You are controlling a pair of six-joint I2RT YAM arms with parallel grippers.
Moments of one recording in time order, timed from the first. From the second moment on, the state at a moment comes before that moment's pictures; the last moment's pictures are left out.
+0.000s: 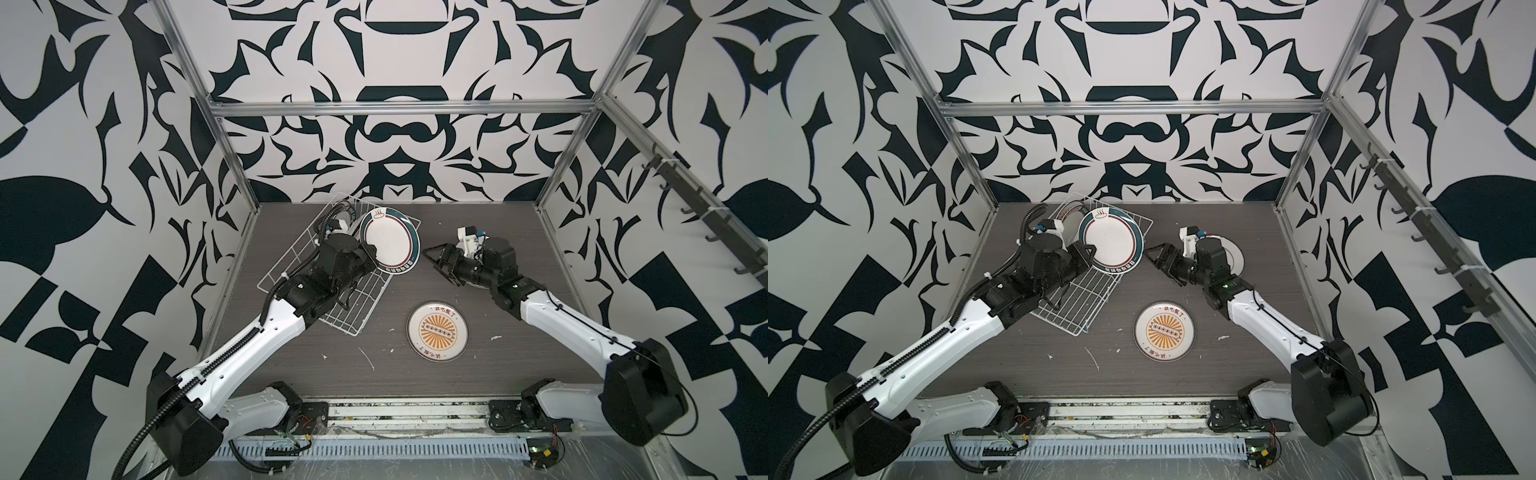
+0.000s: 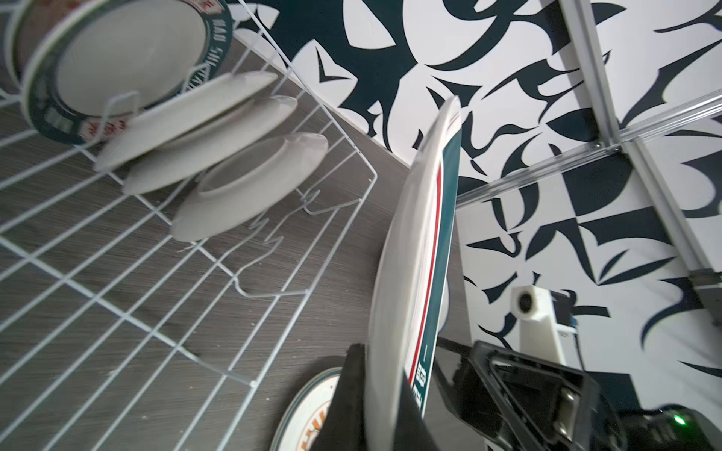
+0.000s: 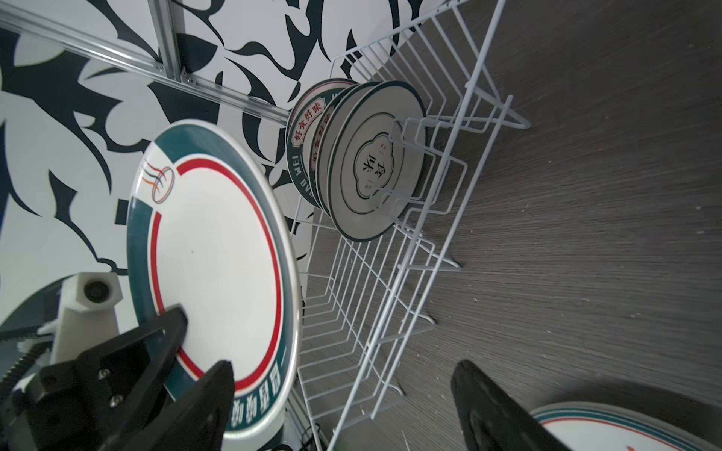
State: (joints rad) left arm -0.69 1.16 1.04 -0.29 -0.11 -1.00; right arm 0.42 1.32 0.81 0.16 -0.53 1.05
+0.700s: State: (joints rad) left arm -0.64 1.31 1.03 -0.16 0.14 -1.15; right arm 0.39 1.46 0.79 0.55 -0.59 1.32
